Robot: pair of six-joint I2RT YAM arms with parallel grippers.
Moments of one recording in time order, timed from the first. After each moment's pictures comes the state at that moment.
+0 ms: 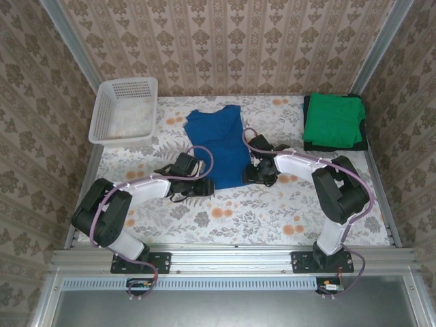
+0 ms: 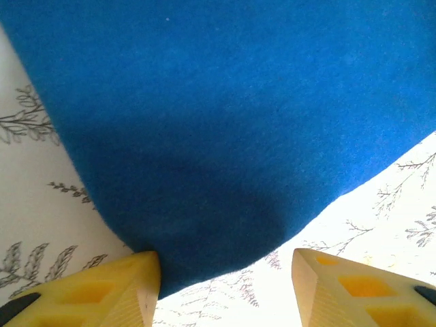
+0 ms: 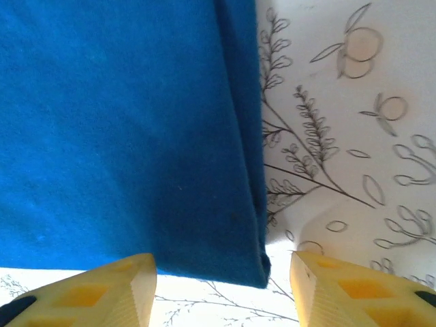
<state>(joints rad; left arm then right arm) -0.62 1.54 0.71 -0.21 0.28 -0.51 0.50 1.79 1.10 -0.58 -0.14 0.53</state>
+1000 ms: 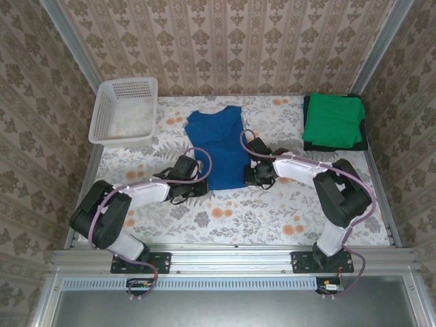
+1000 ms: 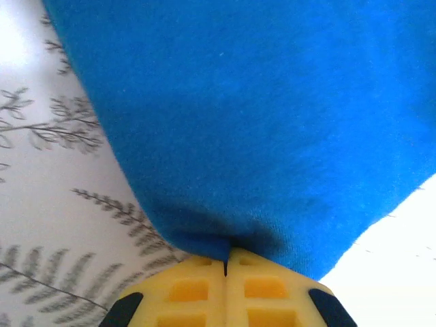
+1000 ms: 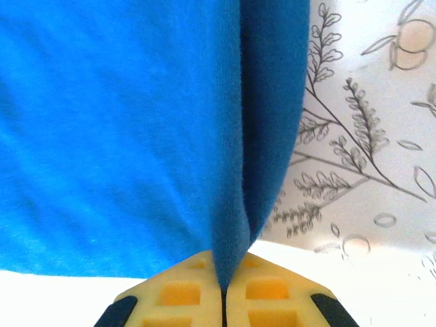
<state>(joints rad) -0.63 1.50 0.65 -0.12 0.24 -0.57 0.54 1.73 1.05 -0.52 -0.12 0.58</state>
